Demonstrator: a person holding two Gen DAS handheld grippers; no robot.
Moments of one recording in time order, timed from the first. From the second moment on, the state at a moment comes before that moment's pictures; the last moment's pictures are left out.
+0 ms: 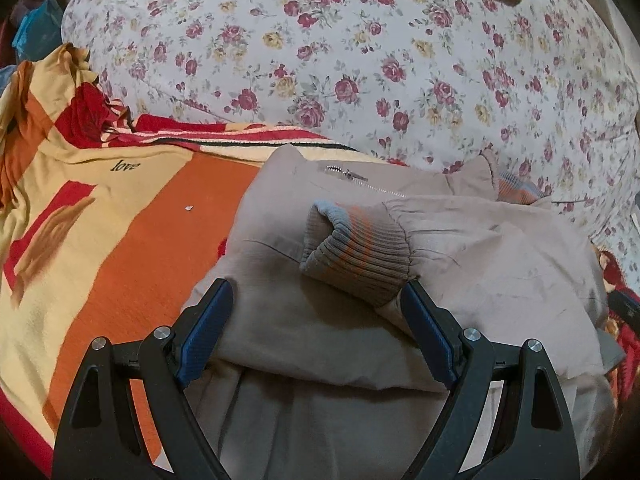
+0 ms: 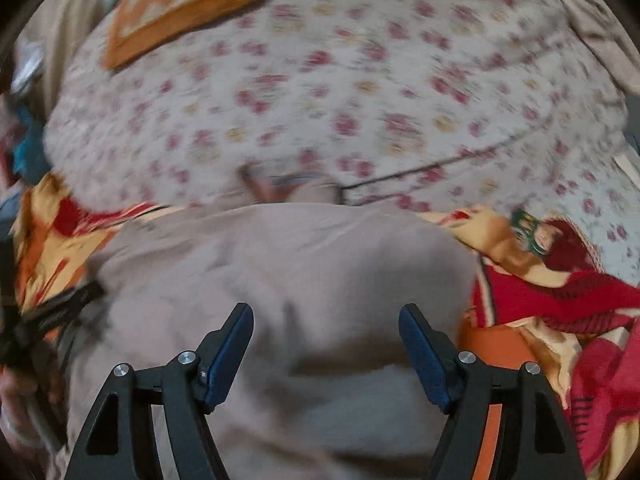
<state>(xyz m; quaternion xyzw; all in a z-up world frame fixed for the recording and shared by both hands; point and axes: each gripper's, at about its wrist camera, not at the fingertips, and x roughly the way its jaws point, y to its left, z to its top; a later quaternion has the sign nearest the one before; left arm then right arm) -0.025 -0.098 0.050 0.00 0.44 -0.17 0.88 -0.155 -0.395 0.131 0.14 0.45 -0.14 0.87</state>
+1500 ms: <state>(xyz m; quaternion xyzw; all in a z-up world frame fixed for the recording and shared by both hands) -0.165 0.044 0.063 -0.05 0.48 -0.17 0.86 -0.245 -0.425 0.093 0.20 0.47 -0.15 0.84</state>
